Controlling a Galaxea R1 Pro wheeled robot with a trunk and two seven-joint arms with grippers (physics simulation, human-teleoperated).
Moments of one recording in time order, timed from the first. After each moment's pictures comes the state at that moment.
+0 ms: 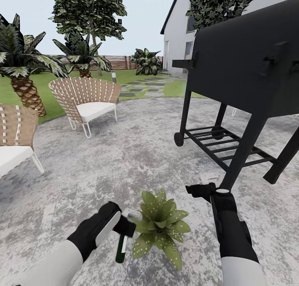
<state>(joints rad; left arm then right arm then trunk) -0.67 0.03 -0.59 -0.87 0.50 1.05 0.01 -0.54 0.17 -0.24 -1.39 0.57 0.73 0.42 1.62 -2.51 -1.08</state>
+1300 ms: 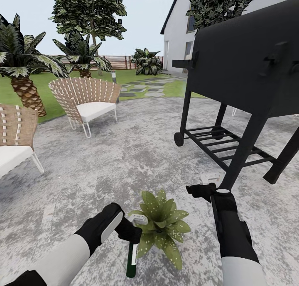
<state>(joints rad) -0.73 -0.02 -0.59 -0.66 0.49 1.05 -0.26 -0.54 0.17 -0.25 -1.39 0.57 0.73 0.42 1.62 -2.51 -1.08</state>
